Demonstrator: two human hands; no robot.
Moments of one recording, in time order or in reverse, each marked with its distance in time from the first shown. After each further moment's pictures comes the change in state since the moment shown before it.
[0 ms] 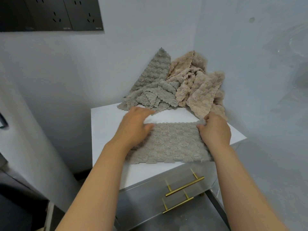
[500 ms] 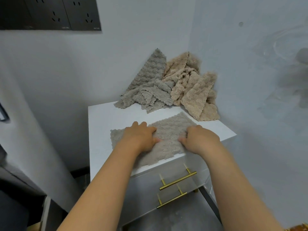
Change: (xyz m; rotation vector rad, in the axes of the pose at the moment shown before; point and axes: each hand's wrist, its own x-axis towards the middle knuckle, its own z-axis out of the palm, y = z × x) left_hand -0.012 0.041 0.011 0.433 -0.530 -0.164; right_hand -0.043 -0.032 -0.036 -0.424 -0.556 -0.158
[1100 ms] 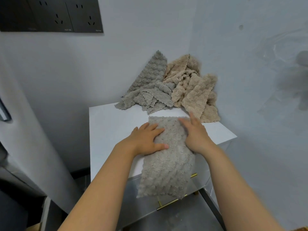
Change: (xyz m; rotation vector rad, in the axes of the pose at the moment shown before) left_hand 0.015 -0.009 0.020 -0.187 -0.020 0.193; right_hand 0.042 0.018 0.030 0.256 0.124 -0.200
